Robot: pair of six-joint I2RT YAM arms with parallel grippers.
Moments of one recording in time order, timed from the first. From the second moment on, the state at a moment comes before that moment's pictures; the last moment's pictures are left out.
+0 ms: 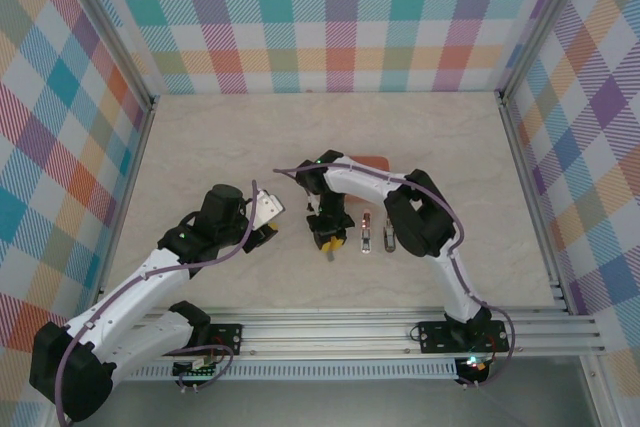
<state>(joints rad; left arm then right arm) -0.53 0.92 0.64 -0.45 0.09 0.46 0.82 2.23 1.76 -1.34 -0.34 0.39</state>
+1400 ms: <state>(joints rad) -0.53 0.92 0.65 -0.48 0.11 0.16 0.92 1.99 1.47 -1.05 -0.11 0.78</state>
